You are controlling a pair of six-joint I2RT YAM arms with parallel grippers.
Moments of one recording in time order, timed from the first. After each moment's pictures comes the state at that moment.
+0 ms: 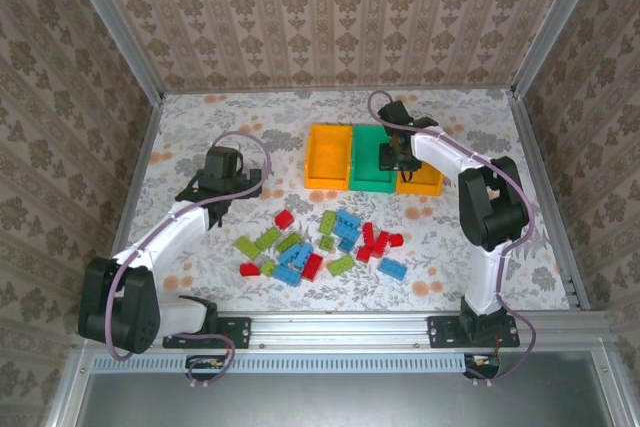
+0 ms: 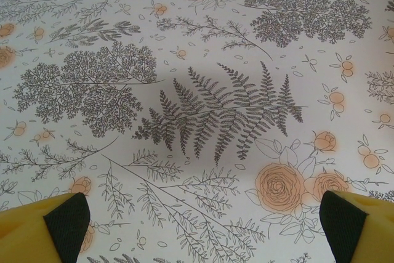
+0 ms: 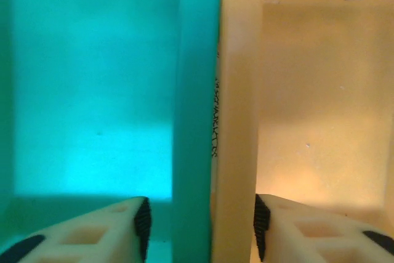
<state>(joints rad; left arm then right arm) -0.33 1.26 0.76 -0.26 -0.25 -0.17 0.33 1.95 1.49 -0.74 0.16 0.36</state>
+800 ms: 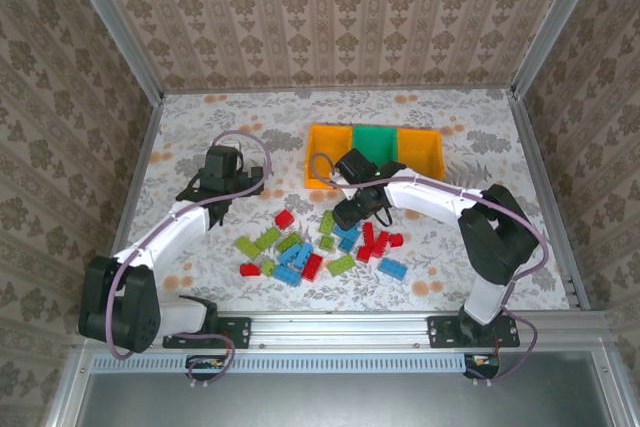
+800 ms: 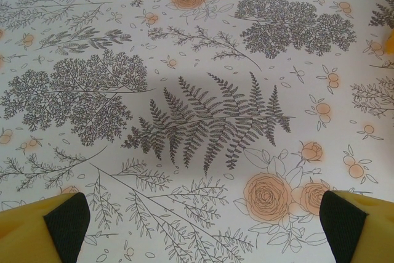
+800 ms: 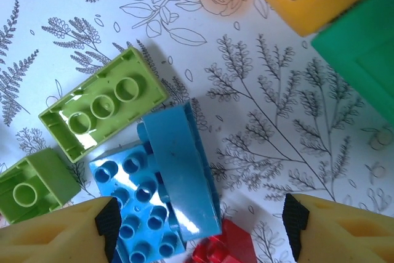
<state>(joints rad) -0.33 1.27 0.76 -0.23 -0.23 -0.18 0.68 1.76 1.21 -0.67 -0.01 0.05</state>
